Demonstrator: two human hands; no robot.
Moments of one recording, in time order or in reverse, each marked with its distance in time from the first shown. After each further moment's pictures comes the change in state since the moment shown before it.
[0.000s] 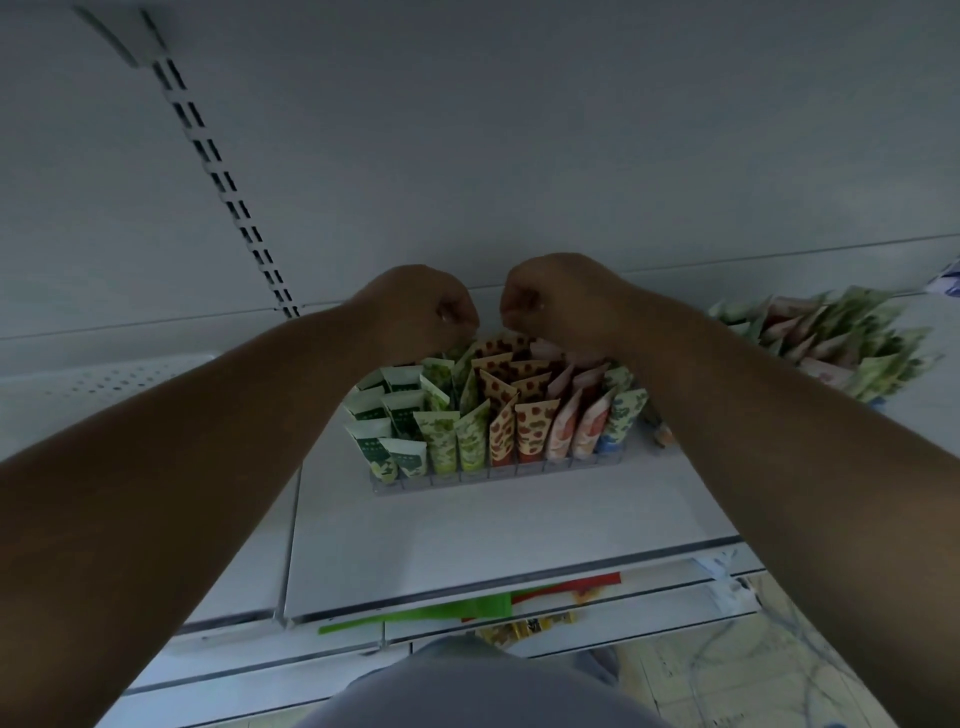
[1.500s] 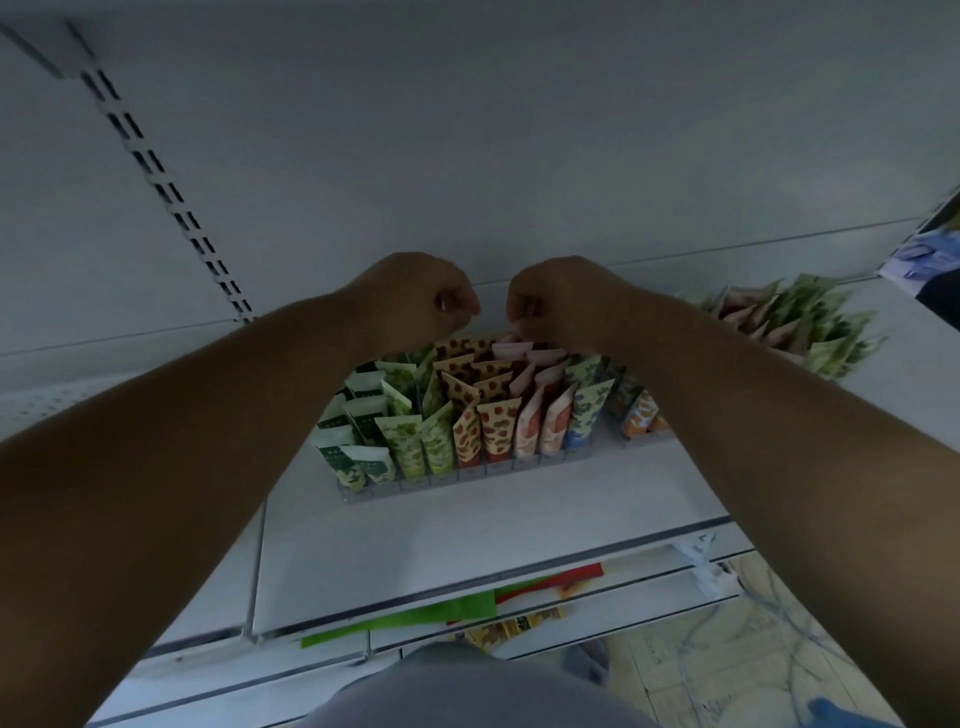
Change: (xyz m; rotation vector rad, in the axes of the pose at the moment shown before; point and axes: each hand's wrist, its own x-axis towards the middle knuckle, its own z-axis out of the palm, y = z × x) left_hand 0.021 0.024 0.002 -0.013 0.031 0.140; right_hand -0.023 0.025 -0.015 -0.129 -0.021 -0.003
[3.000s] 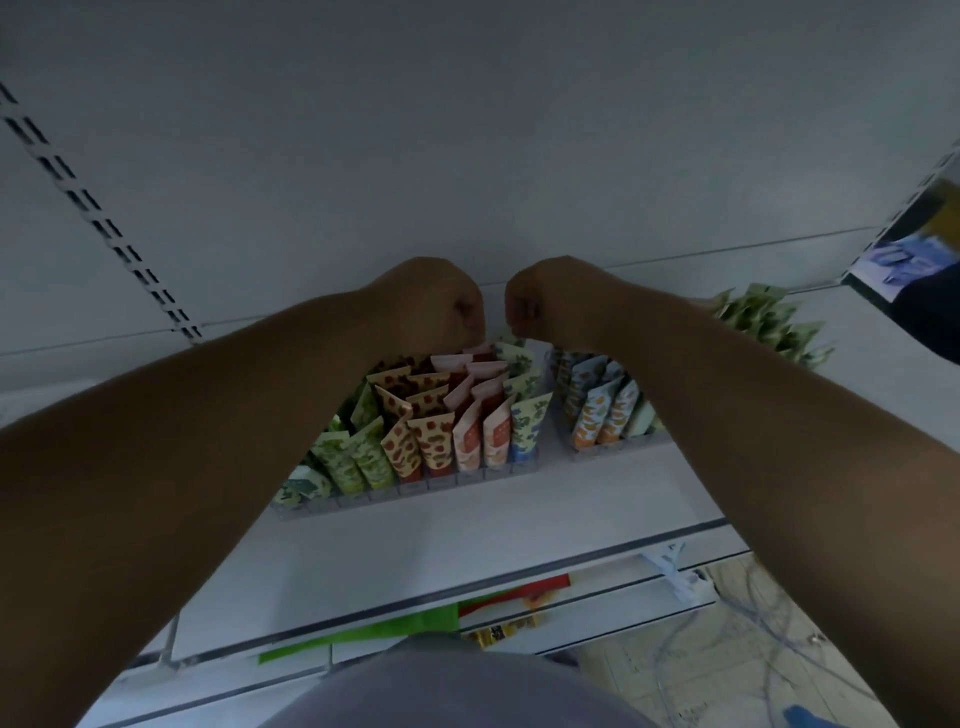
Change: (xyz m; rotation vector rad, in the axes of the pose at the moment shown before) left_hand 0.048 0.045 0.026 0.042 -0.107 0.050; right_hand -0.016 0.046 -0.016 -0.062 -0.059 0.041
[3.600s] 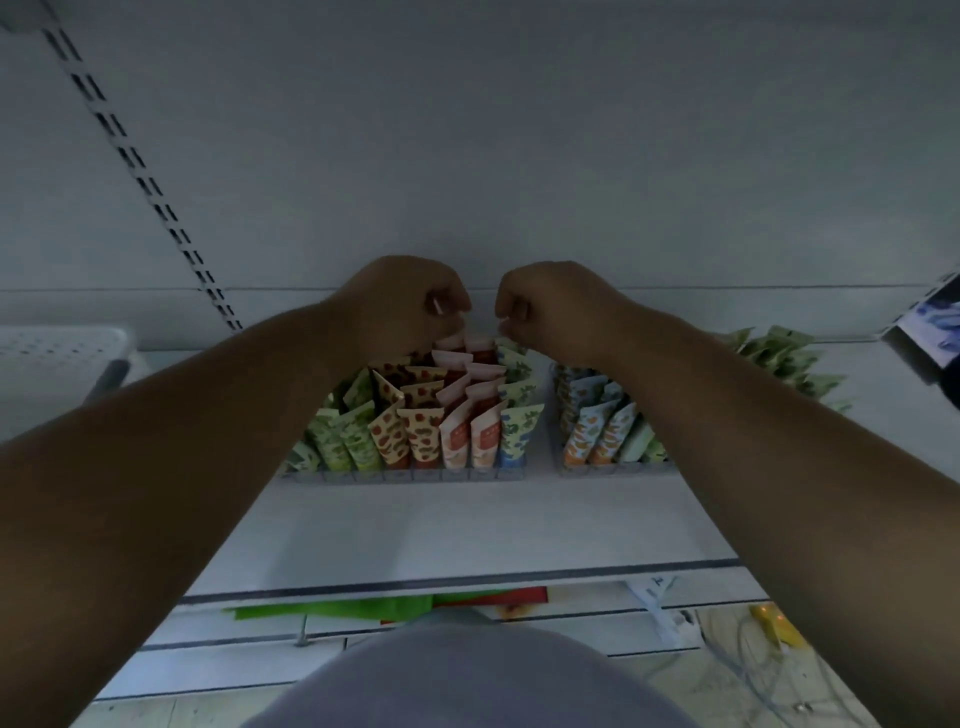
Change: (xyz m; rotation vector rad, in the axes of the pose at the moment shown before) left_hand -0.035 0.003 0.000 -0.096 0.221 -0.208; right_hand 0.004 -0.001 0.001 0.071 0.096 -0.143
